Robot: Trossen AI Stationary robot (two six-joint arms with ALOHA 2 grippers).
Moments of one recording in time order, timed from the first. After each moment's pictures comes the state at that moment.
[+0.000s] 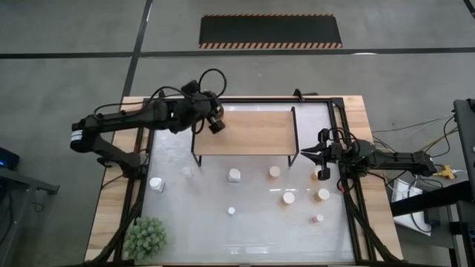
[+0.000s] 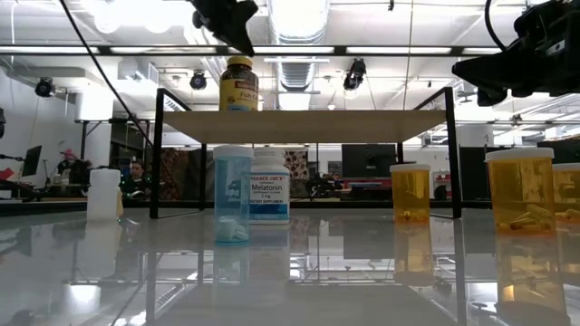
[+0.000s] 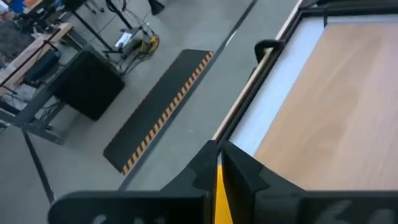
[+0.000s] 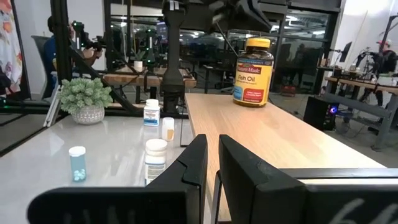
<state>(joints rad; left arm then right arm) 0.18 1.36 1.37 -0.58 -0.65 0.11 -0.04 0.08 0.01 0.13 0.03 -0.10</state>
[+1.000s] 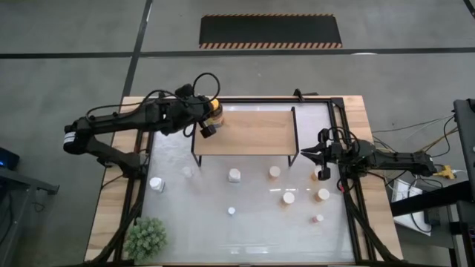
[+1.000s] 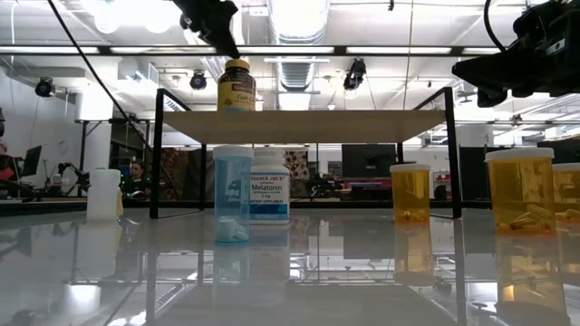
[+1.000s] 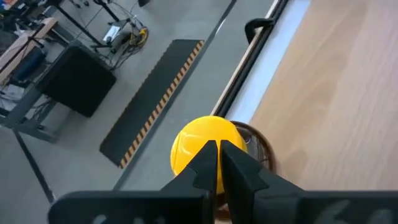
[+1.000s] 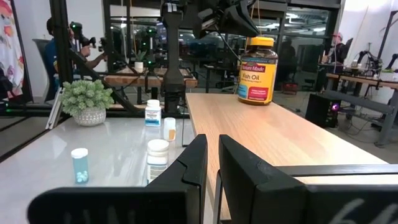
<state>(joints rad) 0.18 1.28 1.31 -0.67 -0.61 0.11 -0.03 0.08 0.01 0.13 0.03 -0.08</state>
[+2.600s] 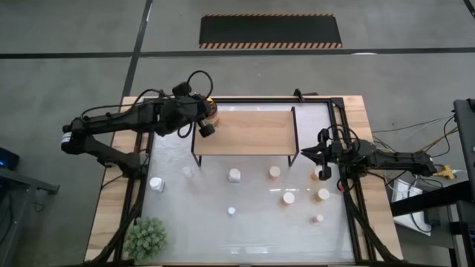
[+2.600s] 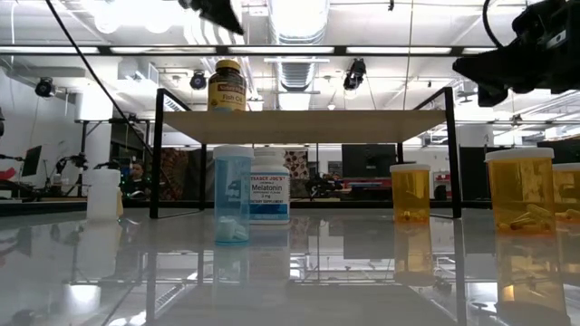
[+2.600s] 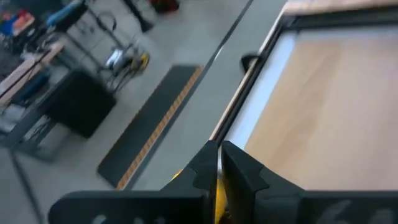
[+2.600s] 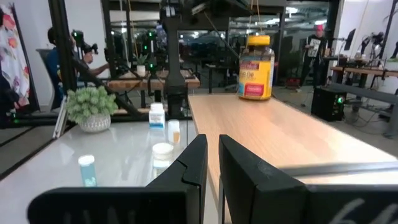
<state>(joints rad) 0.11 1.25 1.36 -0.62 -0.64 0.14 -0.03 0.07 0.03 0.12 0.03 -0.02</state>
